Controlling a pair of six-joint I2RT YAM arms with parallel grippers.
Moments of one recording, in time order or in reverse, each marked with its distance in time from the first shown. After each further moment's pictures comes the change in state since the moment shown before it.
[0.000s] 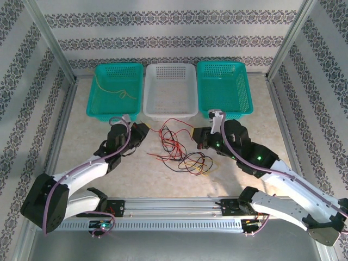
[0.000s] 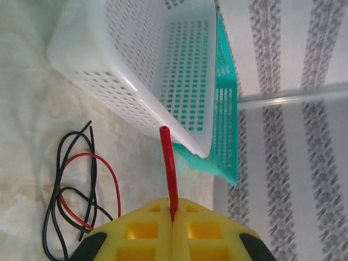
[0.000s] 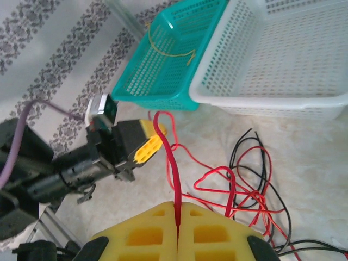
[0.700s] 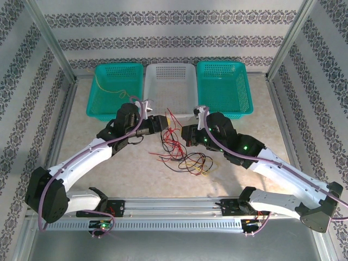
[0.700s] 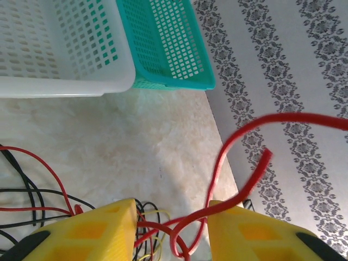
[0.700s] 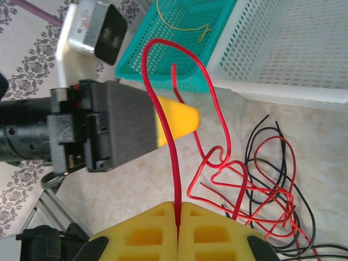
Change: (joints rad) left arm -0.085 0.109 0.447 -0.455 0.297 0.497; right arm 0.065 0.190 0.128 -0.021 -0.035 -0.022
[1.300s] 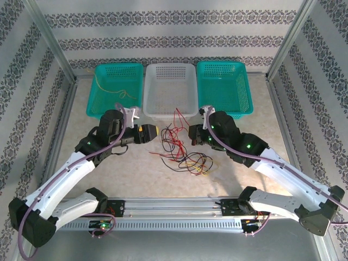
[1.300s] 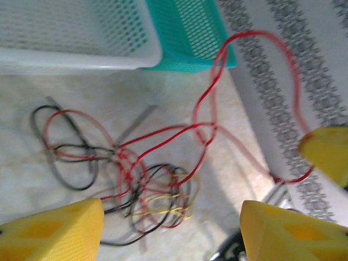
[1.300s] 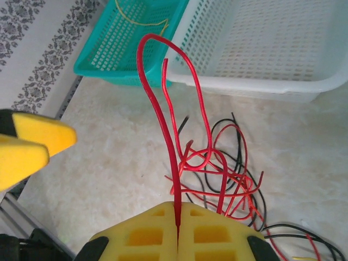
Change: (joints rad) left arm 0.026 -0.250 0.004 -0.330 -0.024 0.138; right arm -0.055 -0.008 0.004 -0.103 0.036 -0.033
